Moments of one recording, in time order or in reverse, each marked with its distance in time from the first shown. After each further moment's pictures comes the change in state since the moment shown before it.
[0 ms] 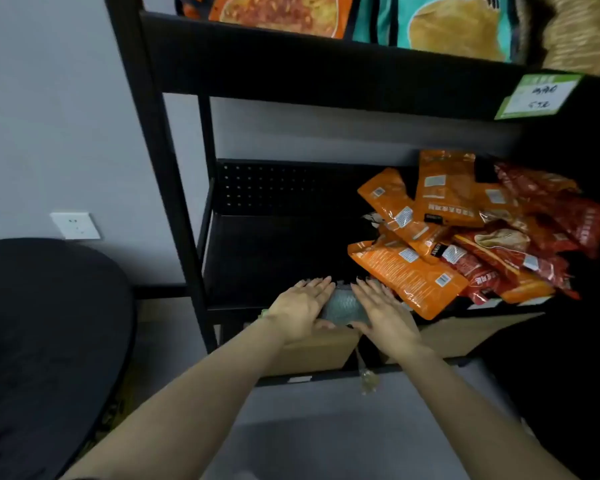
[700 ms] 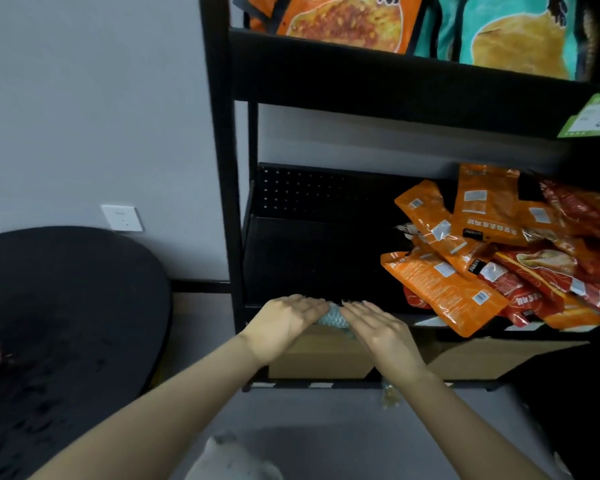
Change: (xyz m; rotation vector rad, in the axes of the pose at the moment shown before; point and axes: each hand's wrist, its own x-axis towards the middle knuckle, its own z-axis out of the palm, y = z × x) left_hand -0.088 -0.040 -0.010 0.009 0.410 0.191; right_hand -0.006 -0.070 -0.015 0.053 0.425 -0.426
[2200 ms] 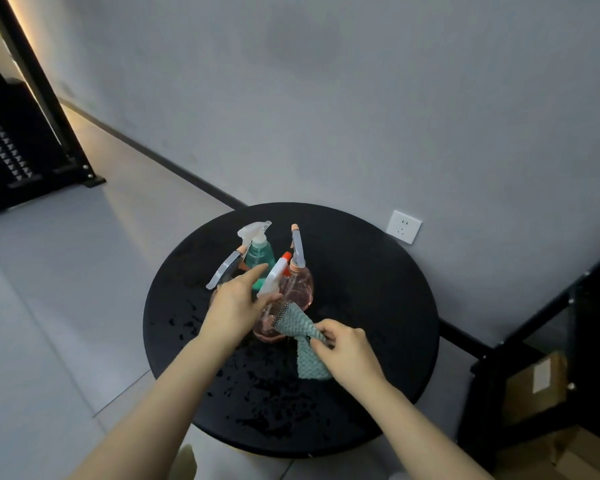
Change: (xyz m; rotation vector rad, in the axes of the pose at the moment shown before) left_hand -0.430 -0.111 -0.191 -0.006 0.466 -1.429; right_hand 0.207 -0.440 0.118 0.907 -0.645 0.102
